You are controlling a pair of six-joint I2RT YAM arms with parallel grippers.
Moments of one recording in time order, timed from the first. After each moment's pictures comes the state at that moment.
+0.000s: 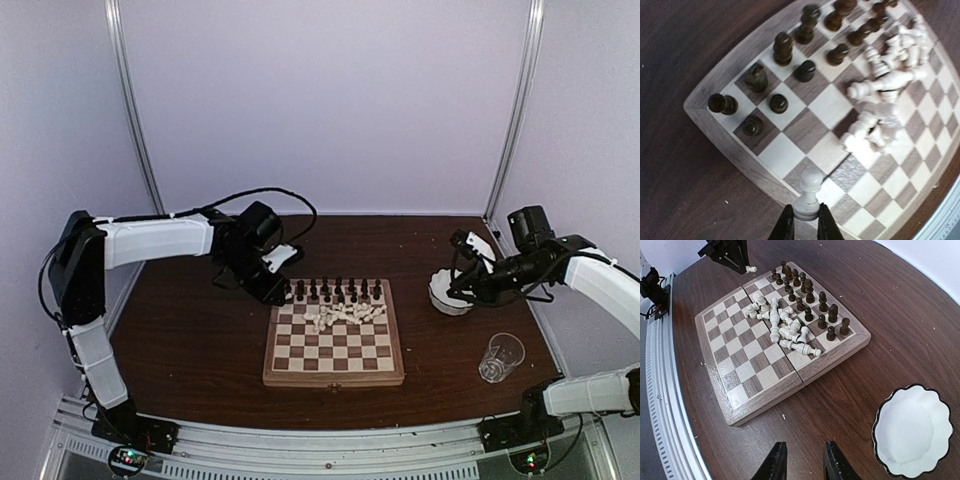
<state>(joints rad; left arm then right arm) -0.71 1.88 1.42 -0.76 0.16 0.02 0.18 1.10 0.87 -0.70 -0.66 -0.56</state>
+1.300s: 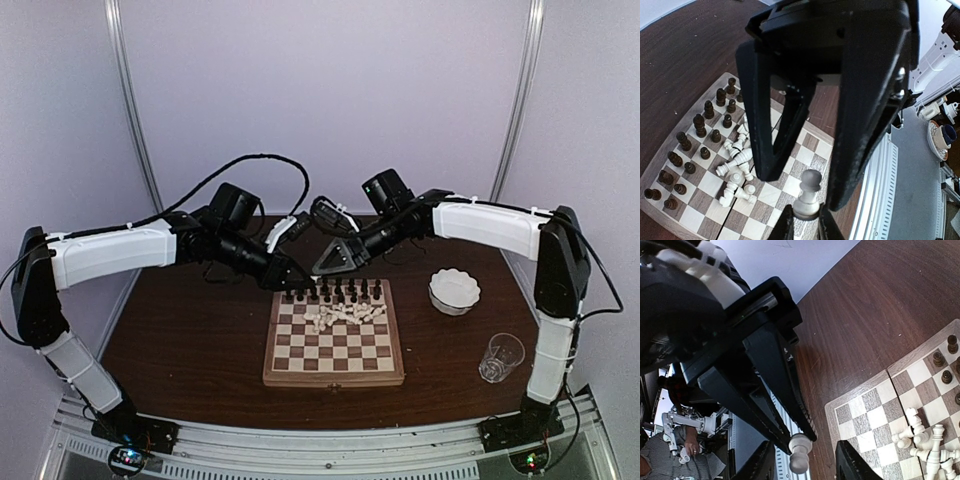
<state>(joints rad) -0.74 1.60 1.24 -0.37 0.66 -0.05 0.68 1.93 1.63 -0.54 -1.03 0.17</state>
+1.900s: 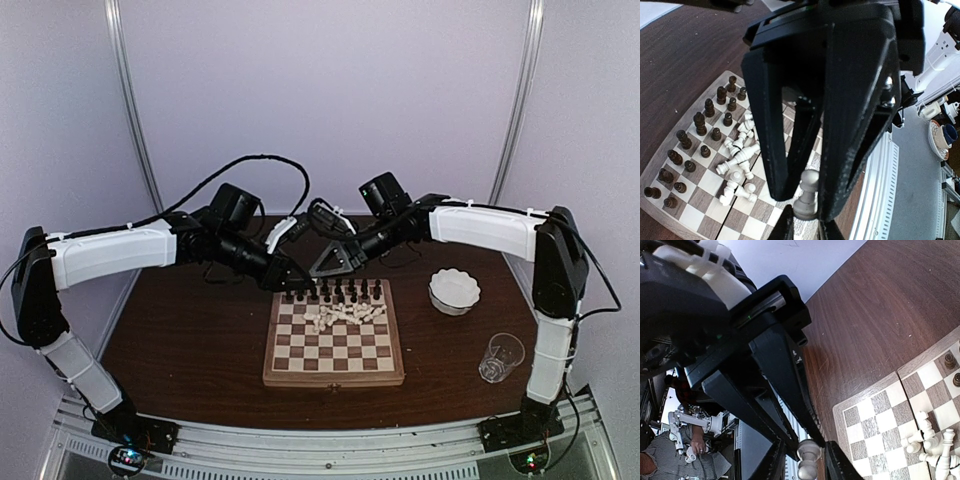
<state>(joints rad) -0.74 1.60 1.24 -0.37 0.65 -0.05 0.70 1.94 1.61 -0.48 -1.07 0.22</state>
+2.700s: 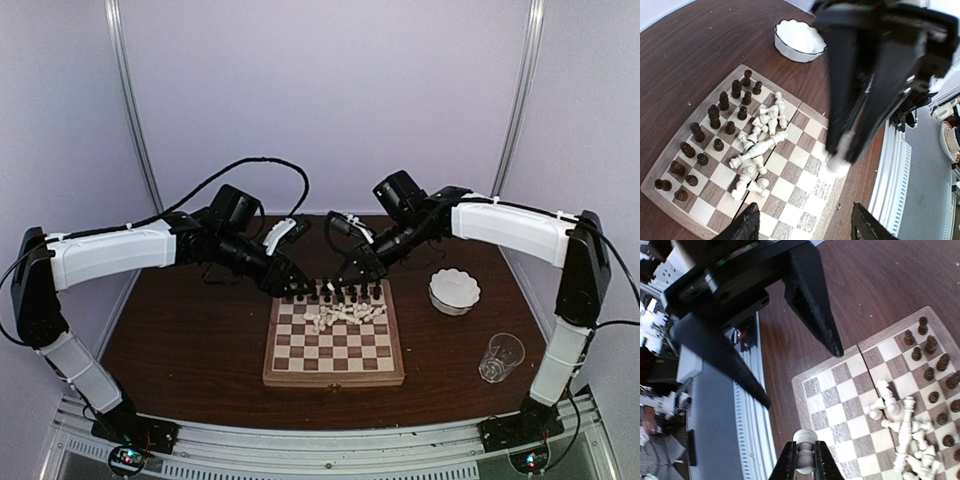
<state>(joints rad) -0.74 1.60 1.24 -0.39 0.58 -0.04 0.70 1.84 1.57 -0.68 -0.87 -0.05</state>
